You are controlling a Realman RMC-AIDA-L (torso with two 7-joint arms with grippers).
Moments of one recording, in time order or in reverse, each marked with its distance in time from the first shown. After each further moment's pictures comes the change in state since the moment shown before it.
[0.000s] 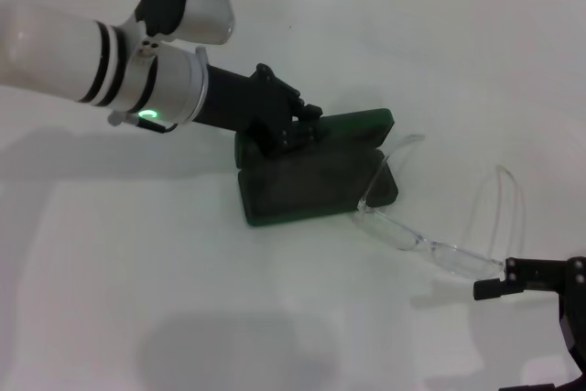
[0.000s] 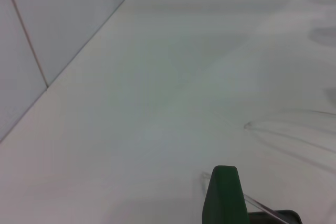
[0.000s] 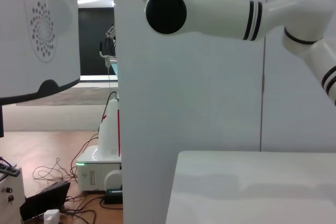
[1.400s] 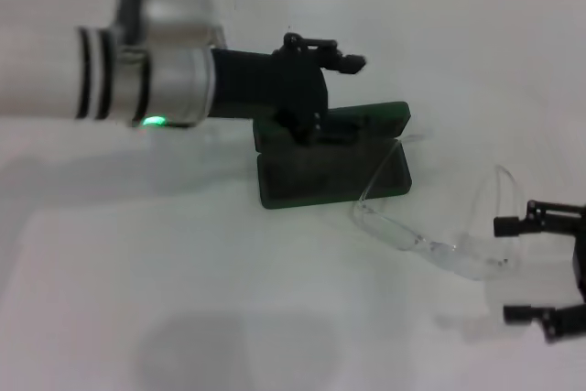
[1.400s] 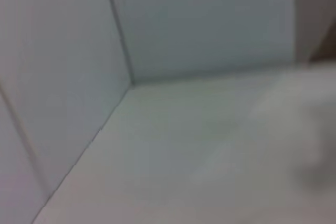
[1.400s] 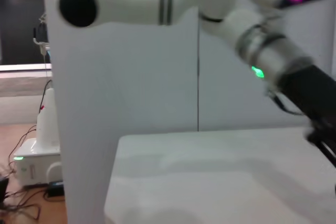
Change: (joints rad) left arm 0.191 -0.001 0.158 0.243 -0.308 -0.024 0.095; right arm -0.008 -0.011 0.082 -0.047 0.000 0.090 0.117
